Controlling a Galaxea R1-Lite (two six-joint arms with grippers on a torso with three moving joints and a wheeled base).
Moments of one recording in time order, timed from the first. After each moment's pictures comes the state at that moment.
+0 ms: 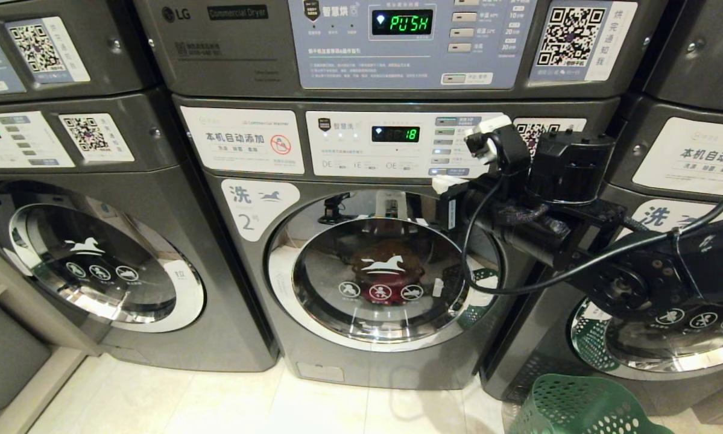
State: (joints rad) left arm 0.00 0.00 0.00 -0.11 0.00 0.01; right arm 0.52 1.87 -1.13 -0.78 -0.07 -0.12
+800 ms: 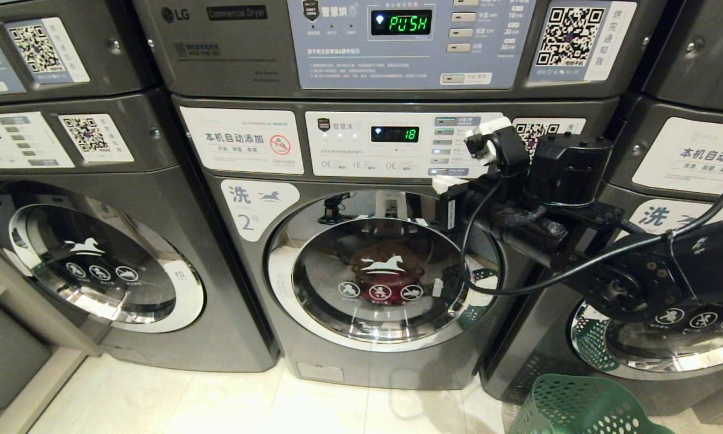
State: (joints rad) left arm 0.00 0.00 0.00 -0.11 0.00 0.01; right arm 0.51 1.89 -1.15 -0.80 -0.08 -0.12
